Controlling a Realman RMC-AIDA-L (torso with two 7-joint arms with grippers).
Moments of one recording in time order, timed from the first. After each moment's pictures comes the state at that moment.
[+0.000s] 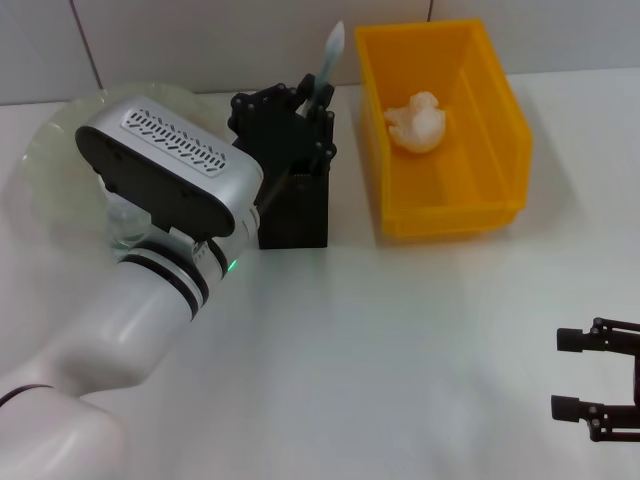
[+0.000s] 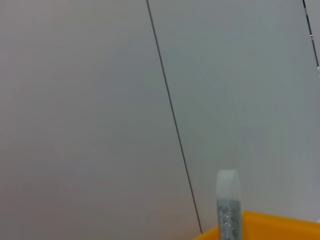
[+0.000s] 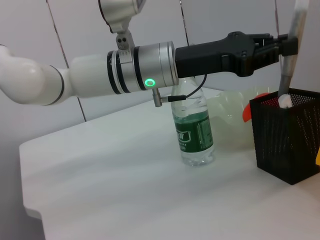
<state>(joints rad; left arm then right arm) -0.45 -2.08 2.37 0.95 2.23 -0.53 -2.58 0.20 2.03 -0.54 -0.81 -2.06 -1.90 1.16</state>
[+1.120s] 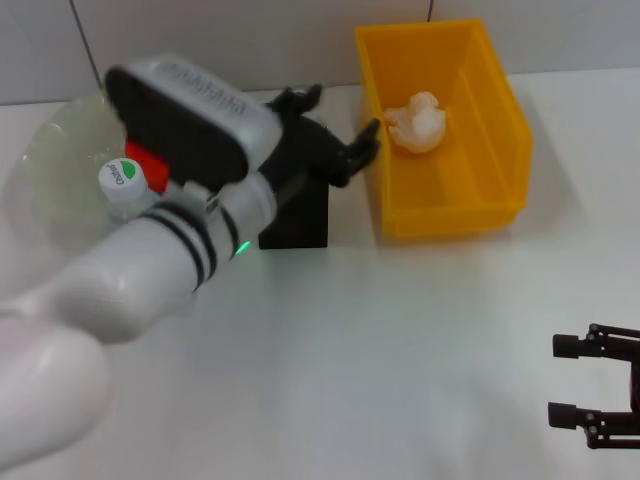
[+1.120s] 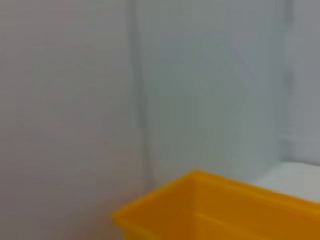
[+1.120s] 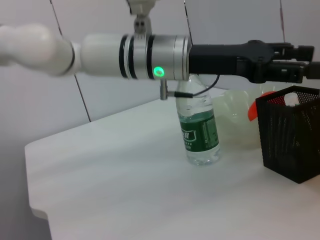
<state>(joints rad) -0.45 -2.06 2.23 1.10 2.25 -0.16 -2.61 0.20 2.04 -0.54 -0.81 -2.08 -1.90 1.16</state>
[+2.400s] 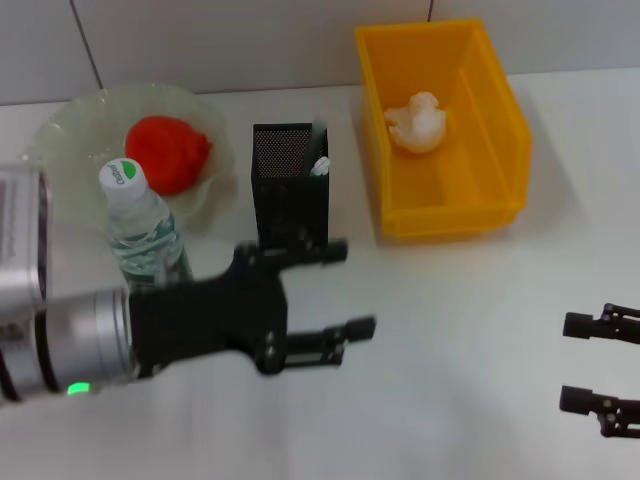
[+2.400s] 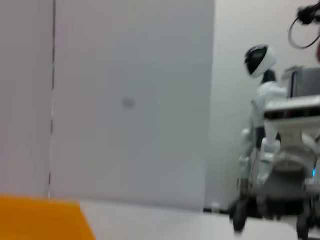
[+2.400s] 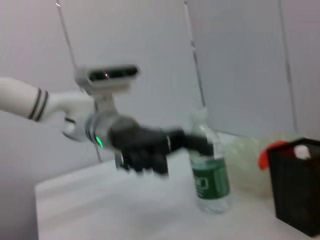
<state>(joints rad) -0.44 -2.06 1.47 0.59 1.25 1.49 -1.03 0.21 2.04 -0.44 -0.76 -2.05 -2.01 1.11</state>
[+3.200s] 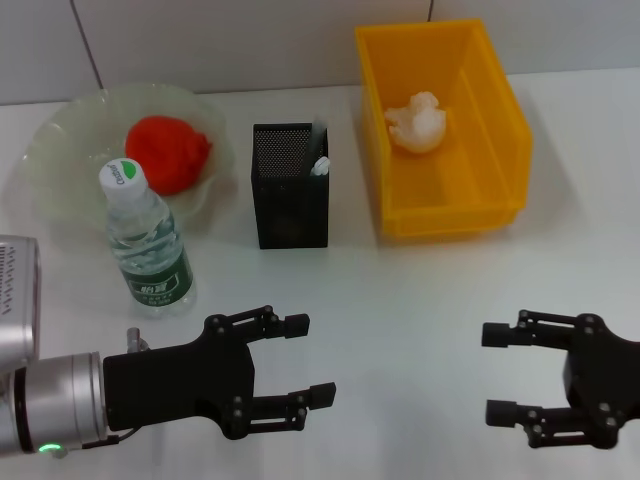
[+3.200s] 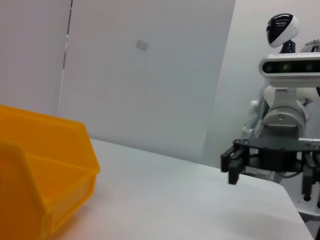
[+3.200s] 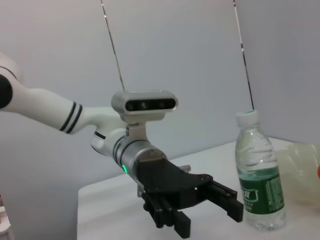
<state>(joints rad) -0.39 -2.04 1.46 0.51 1.35 1.48 -1.07 0.32 2.06 -0.51 -0.63 -2.09 -1.97 1.06</state>
